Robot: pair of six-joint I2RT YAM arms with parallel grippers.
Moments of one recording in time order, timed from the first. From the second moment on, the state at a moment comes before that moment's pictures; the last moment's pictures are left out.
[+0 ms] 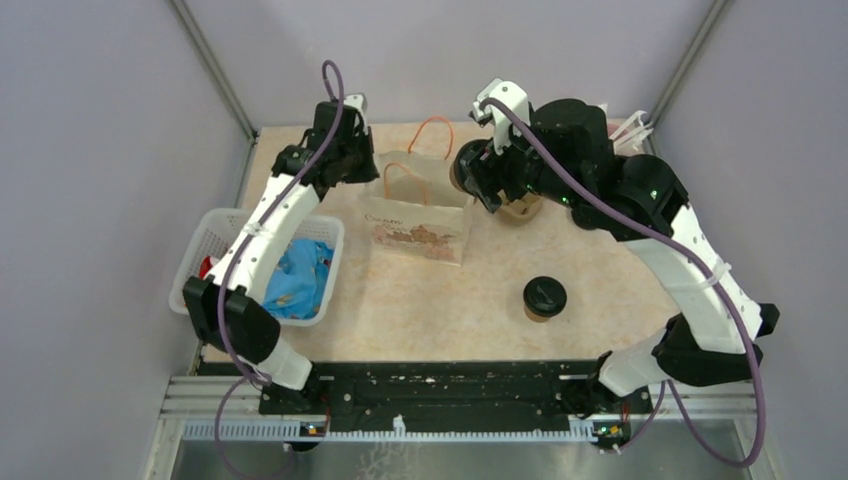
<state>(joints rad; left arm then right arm) -0.34 1.62 1.72 -0.80 -0.02 -0.33 0.91 1.44 2.10 -1.06 0.26 -0.15</state>
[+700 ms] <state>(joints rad) -0.39 0.84 0.69 0.11 0.10 -0.23 0.91 0.96 1.73 -0.86 0.07 -0.07</state>
